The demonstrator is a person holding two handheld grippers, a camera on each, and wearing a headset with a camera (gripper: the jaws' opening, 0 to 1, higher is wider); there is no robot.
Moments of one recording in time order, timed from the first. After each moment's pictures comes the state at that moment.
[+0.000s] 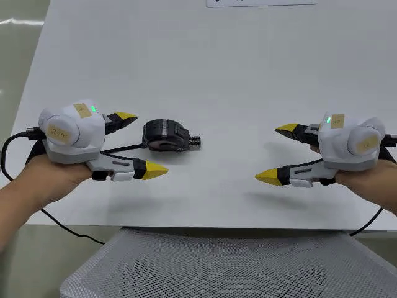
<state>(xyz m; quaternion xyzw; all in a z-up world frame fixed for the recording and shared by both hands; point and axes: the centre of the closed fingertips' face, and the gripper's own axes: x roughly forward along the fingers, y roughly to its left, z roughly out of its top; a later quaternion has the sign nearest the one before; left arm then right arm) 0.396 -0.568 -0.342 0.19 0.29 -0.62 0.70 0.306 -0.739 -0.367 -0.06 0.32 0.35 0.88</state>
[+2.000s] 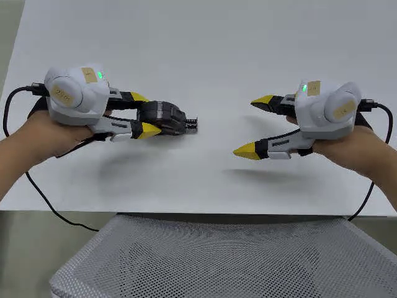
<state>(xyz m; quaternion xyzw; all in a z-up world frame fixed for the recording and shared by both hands) 0.414 -0.584 -0.367 0.25 0.27 -0.68 0.63 0.338 -0.707 -0.368 -0.06 0.30 0.39 0.87</state>
